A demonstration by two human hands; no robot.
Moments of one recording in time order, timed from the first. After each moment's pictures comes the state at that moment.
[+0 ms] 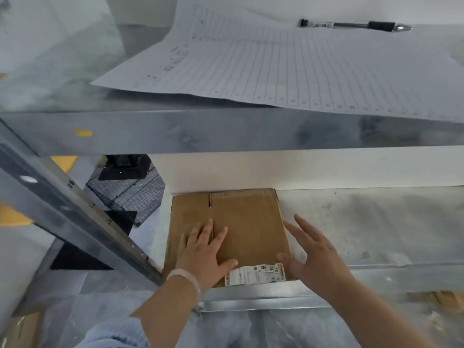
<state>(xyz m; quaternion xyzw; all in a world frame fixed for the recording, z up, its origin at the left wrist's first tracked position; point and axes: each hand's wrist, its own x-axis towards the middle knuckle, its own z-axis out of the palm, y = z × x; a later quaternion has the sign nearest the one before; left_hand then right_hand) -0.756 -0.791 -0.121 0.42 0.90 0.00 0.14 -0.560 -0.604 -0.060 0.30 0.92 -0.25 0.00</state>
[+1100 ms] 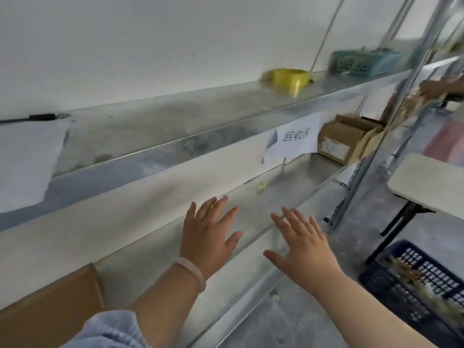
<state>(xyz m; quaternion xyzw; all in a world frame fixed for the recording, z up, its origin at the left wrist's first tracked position) -0.489 -0.506 0.028 0.73 0.64 0.20 -0.11 -0.258 -0.479 0.018 0.54 0.84 0.01 -0.11</state>
